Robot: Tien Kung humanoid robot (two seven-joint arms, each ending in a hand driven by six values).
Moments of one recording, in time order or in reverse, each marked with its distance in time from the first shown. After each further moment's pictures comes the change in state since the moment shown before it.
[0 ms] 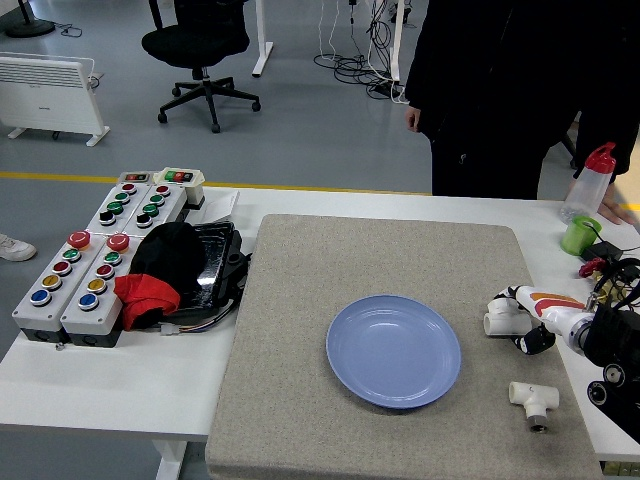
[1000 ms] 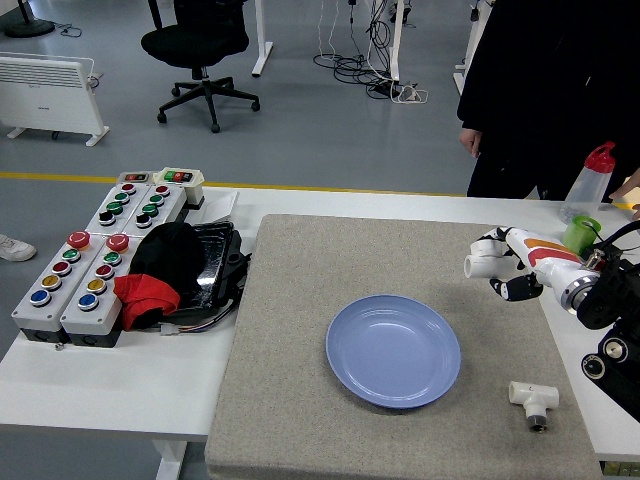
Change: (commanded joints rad) left arm -0.014 0.005 0.037 0.005 -0.062 0.007 -0.012; right arm 0.034 -0.024 0.102 0.231 0.022 -0.110 -0.048
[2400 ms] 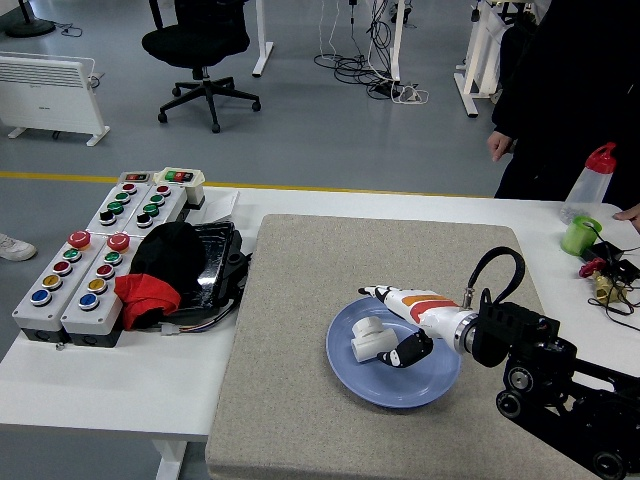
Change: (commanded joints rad) left arm 0.009 0.000 -0.009 -0.001 0.016 0.008 -0.003; right arm 0.067 0.154 -0.224 0.054 0.084 0.170 -0.014
